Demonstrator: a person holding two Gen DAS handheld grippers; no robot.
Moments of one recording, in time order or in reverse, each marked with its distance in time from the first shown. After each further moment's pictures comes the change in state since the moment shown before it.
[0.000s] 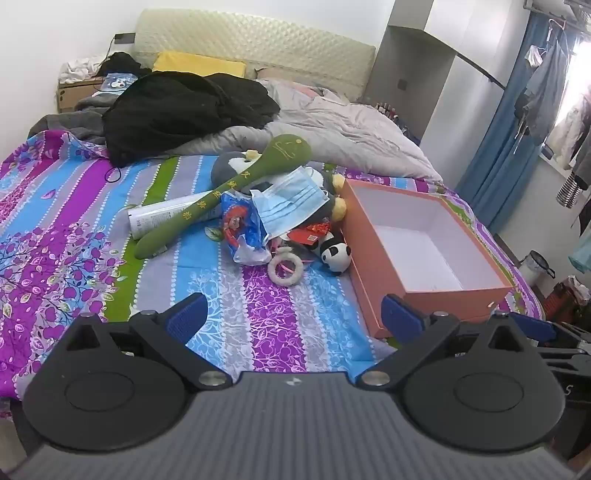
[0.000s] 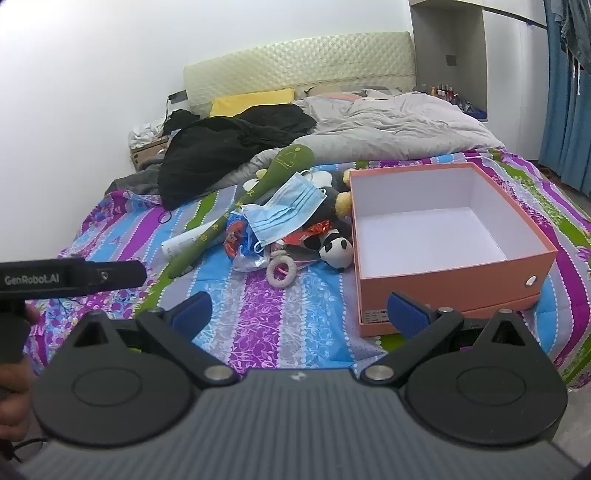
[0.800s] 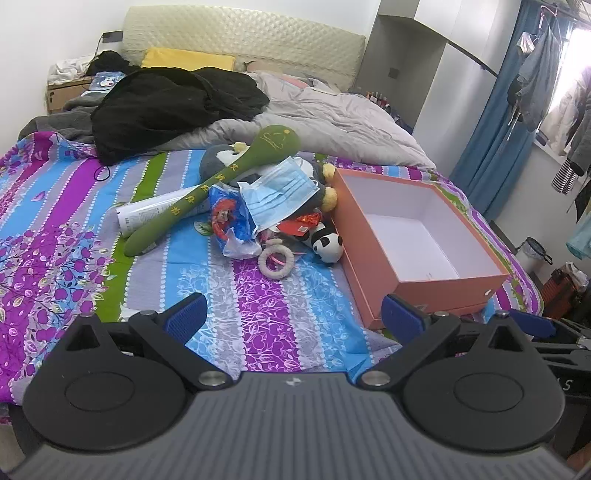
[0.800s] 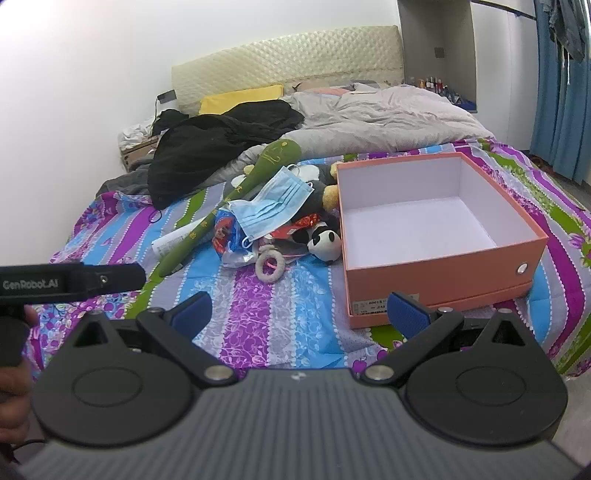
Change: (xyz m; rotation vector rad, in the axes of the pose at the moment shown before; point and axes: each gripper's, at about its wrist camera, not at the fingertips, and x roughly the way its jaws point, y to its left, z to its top) left arm 0.013 -0.004 -0.001 0.035 0.031 -0.014; right arm -0.002 -0.009 -0.004 0.037 0.012 -0.022
